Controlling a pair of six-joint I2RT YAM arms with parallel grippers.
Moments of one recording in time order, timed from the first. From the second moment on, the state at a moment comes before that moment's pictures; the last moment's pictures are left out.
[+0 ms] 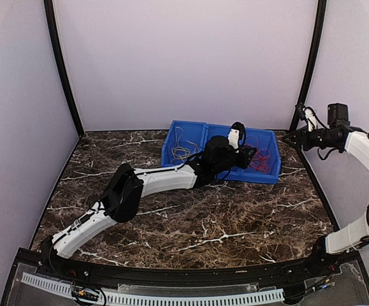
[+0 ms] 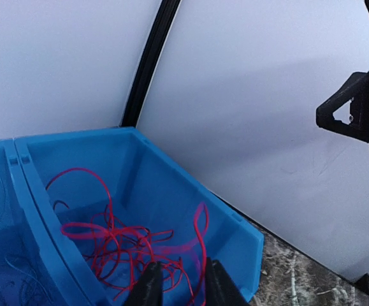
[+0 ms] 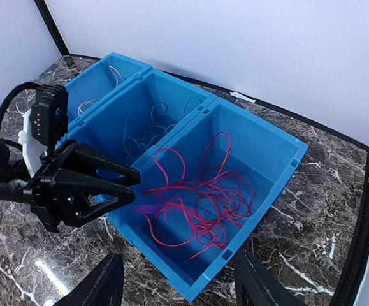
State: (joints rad) left arm -0.97 2.79 2.44 0.32 0.04 -0.36; right arm -0.15 1.32 1.10 -0.47 -0.71 -0.35
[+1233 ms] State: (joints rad) left arm -0.86 1.79 1.49 -0.26 -0.28 -0.31; right arm -0.15 1.16 1.15 -0.35 -0.47 -0.16
